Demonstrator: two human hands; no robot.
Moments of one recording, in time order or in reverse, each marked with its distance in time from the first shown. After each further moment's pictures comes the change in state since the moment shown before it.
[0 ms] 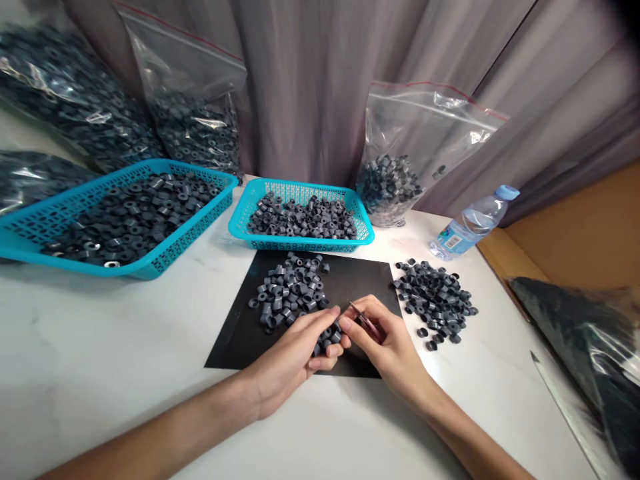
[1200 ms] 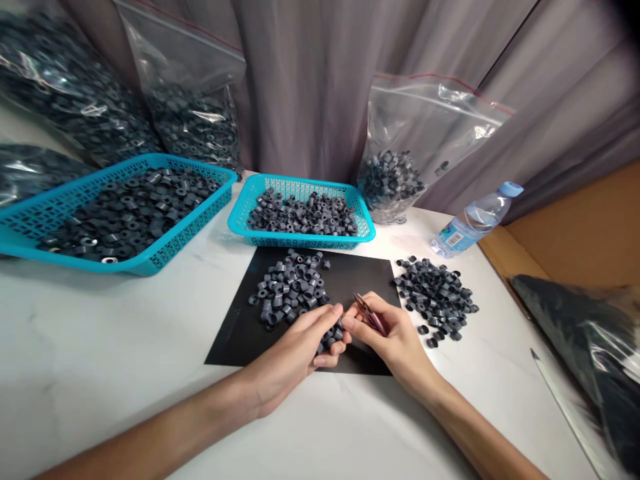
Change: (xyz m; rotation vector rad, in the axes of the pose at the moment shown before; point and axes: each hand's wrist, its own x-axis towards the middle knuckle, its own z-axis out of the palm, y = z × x) left_hand -0.003 -0.001 0.000 0.083 -0.066 0.039; right_hand 0.002 -0.001 -0.007 0.099 -0.042 0.078
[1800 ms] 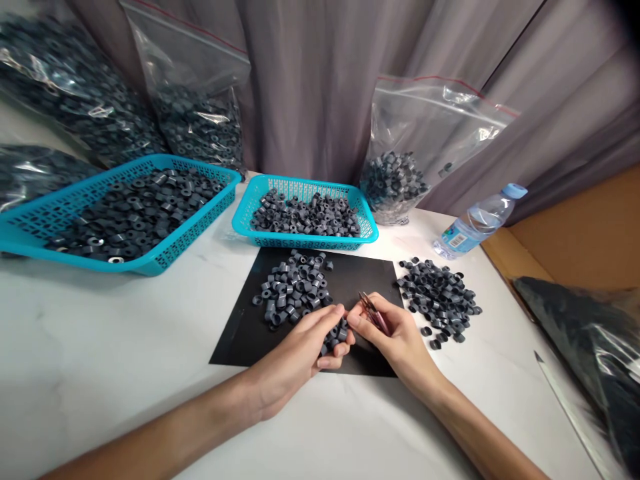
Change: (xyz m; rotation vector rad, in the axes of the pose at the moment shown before) left_hand -0.003 0.003 0.004 -0.043 0.039 -0.021; right_hand 0.002 0.000 0.001 -0.035 0.020 -0.002
